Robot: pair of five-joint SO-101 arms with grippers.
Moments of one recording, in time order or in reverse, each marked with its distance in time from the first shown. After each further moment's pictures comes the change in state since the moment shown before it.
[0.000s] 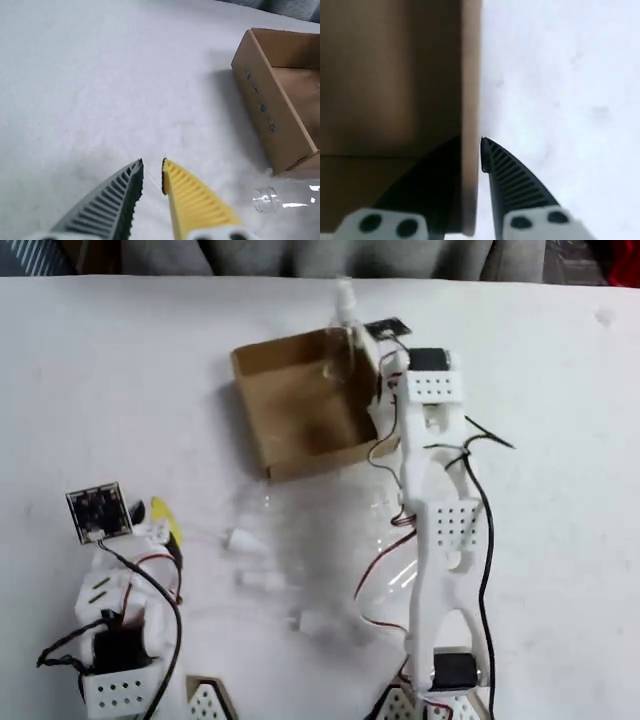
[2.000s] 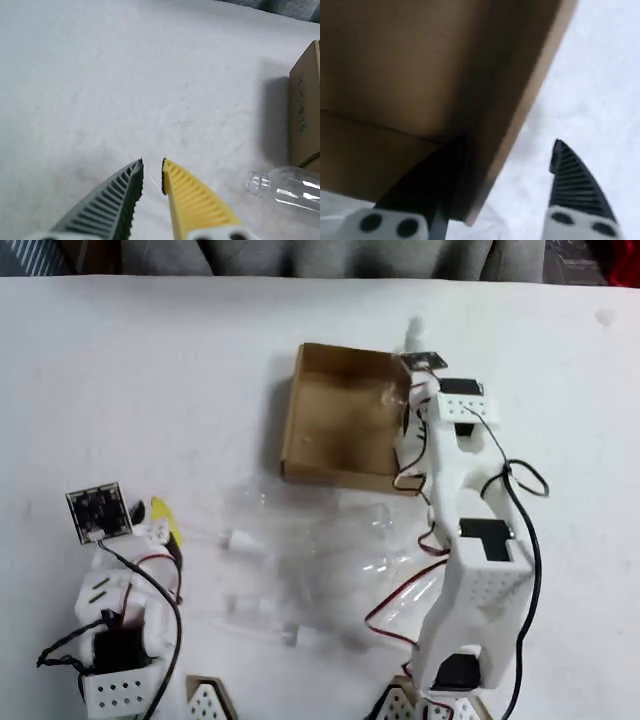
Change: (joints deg) left arm 0.0 0.0 0.0 0.0 0.0; right arm 4.0 -34.3 55.2 -15.4 -3.3
